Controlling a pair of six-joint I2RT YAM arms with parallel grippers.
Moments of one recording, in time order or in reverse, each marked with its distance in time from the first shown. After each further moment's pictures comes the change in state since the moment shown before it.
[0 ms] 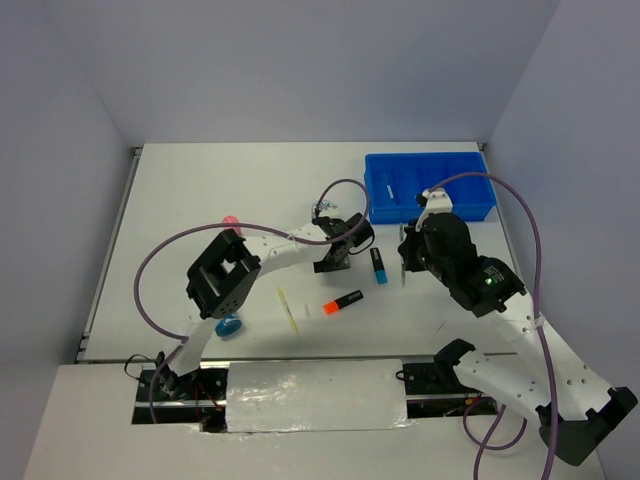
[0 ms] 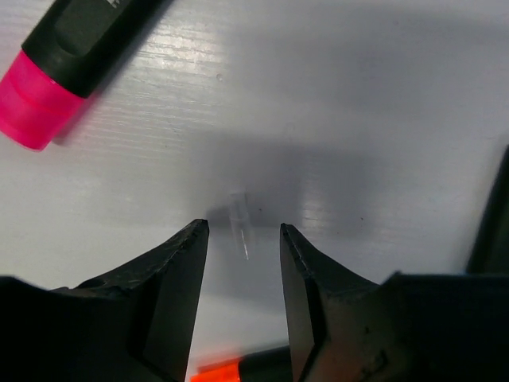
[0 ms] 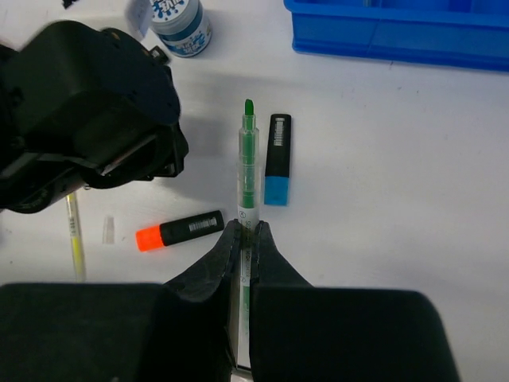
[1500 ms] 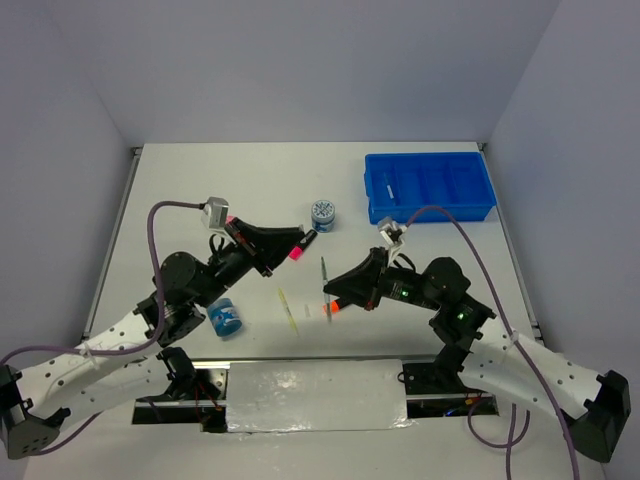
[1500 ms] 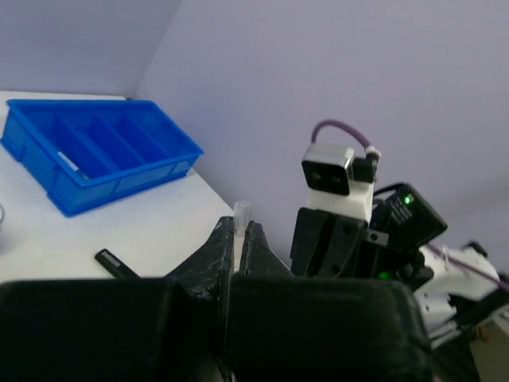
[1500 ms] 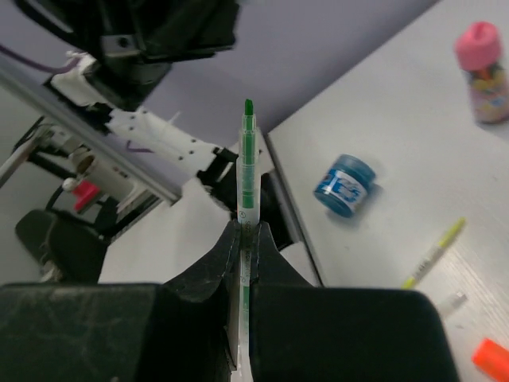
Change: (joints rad) left arm 0.016 -1.352 -0.959 1.158 0.339 0.397; right arm 0.212 -0.163 -0.478 1.007 -0.713 0.354
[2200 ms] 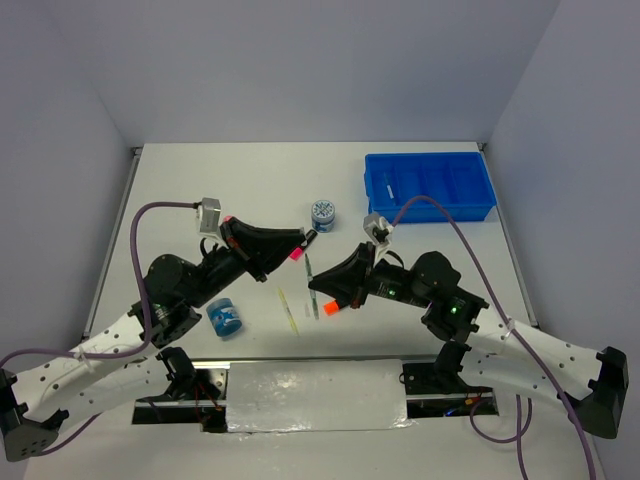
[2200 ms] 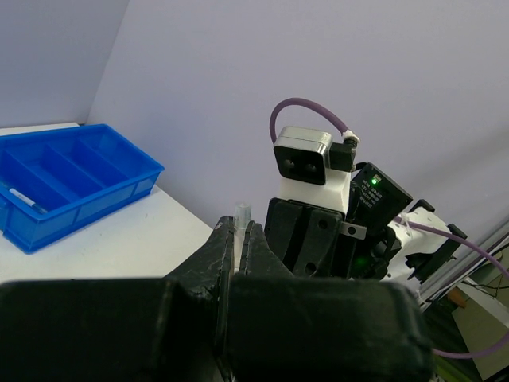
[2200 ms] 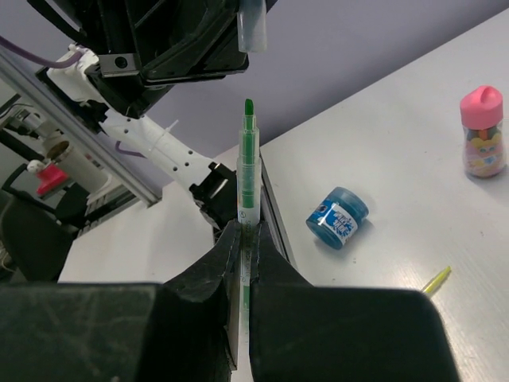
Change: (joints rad) left arm 0.000 -0.029 0.008 0.061 0.153 0.043; right arm 0.182 0.119 0.139 0.029 0.117 -0.160
